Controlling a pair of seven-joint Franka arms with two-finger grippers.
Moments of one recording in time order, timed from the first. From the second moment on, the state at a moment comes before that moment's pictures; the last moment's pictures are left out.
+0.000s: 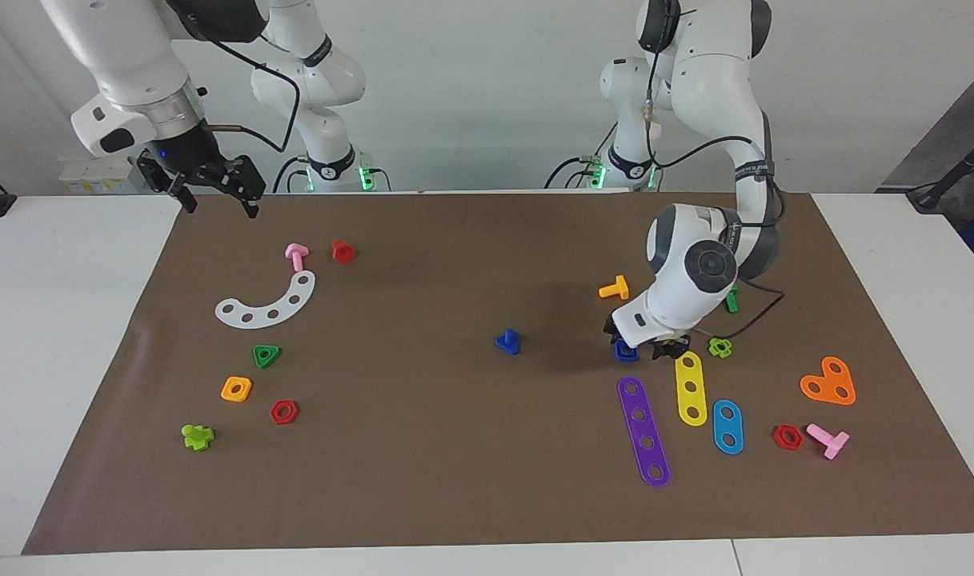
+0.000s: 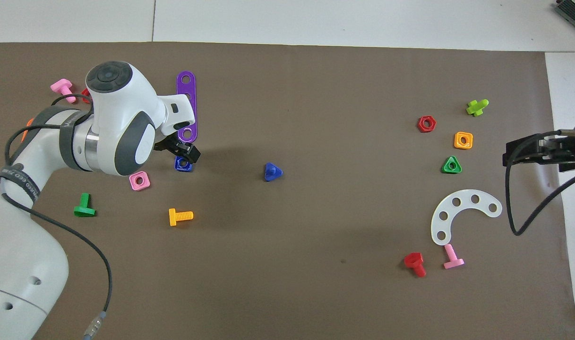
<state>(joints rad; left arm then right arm) -0.23 0.42 -0.04 -1.68 -0.03 1.97 0.22 0.12 -0.03 -0.11 -1.59 0.00 1.55 0.13</state>
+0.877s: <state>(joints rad) 0.02 -0.08 0.00 -1.70 0.04 1.60 0.20 0.56 0.23 -0.10 -1.69 0.02 2.07 0.57</state>
